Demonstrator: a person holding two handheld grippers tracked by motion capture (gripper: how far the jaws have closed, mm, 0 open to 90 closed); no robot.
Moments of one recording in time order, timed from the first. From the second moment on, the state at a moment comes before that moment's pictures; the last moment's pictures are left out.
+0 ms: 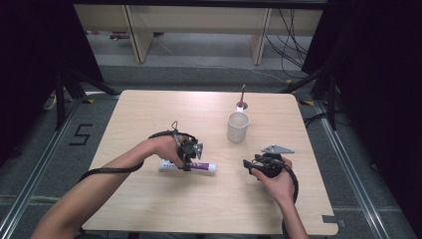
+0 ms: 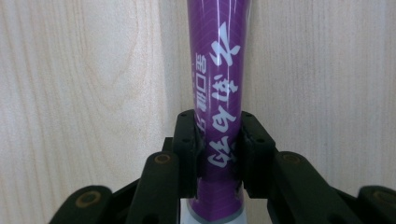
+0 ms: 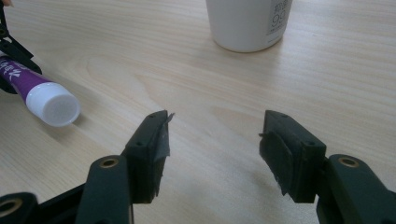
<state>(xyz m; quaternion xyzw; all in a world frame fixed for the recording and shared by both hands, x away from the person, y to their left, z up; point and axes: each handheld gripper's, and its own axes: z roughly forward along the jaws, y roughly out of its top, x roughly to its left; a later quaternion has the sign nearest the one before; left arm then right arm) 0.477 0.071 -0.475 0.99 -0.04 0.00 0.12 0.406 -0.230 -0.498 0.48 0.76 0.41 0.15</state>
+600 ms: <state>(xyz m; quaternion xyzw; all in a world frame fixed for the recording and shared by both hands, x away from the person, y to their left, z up) 0.472 0.074 -0.475 0.99 -0.06 0.01 0.12 0.406 -0.230 -0.497 0.48 0.76 0.42 0.15</state>
